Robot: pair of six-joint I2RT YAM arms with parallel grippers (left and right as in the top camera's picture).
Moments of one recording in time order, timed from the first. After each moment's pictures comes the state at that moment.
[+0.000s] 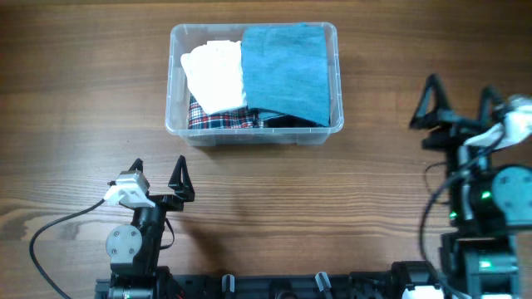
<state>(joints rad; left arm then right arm) -0.01 0.01 0.01 -0.07 0.07 -0.34 0.01 0.61 0.73 -0.08 0.05 0.27</state>
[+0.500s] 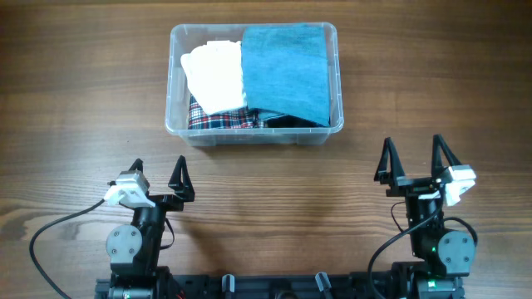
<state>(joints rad) -0.01 0.01 0.01 -0.07 0.06 -0.34 0.02 0.15 0.05 0.32 -0.07 0.24</state>
